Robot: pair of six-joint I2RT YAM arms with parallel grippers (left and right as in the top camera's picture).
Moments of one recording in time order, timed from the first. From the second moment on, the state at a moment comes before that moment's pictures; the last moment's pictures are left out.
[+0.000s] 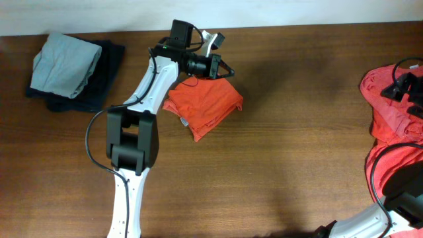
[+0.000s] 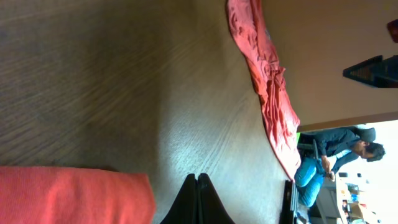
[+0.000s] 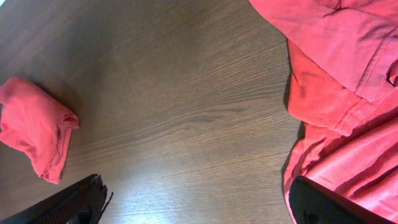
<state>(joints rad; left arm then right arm) -0.30 2.46 2.14 -0.70 1.01 -0.12 -0.72 1.93 2.00 -1.48 -0.45 -0.24</state>
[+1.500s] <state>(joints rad) -0.40 2.66 2.43 -1.26 0.84 -0.07 -0.72 1.93 2.00 -1.48 -0.45 -0.24</state>
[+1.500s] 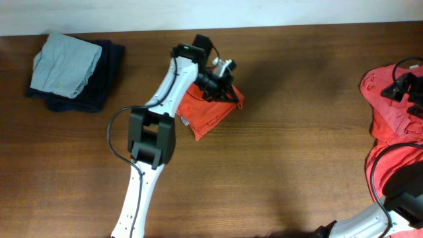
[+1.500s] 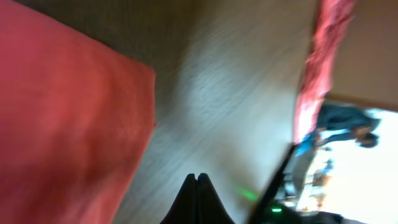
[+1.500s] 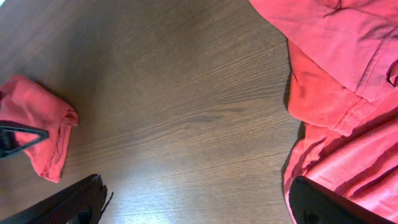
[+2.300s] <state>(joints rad) -0.40 2.64 2.30 -1.11 0.97 -0.04 -0.72 1.93 2.00 -1.48 -0.45 -0.24</state>
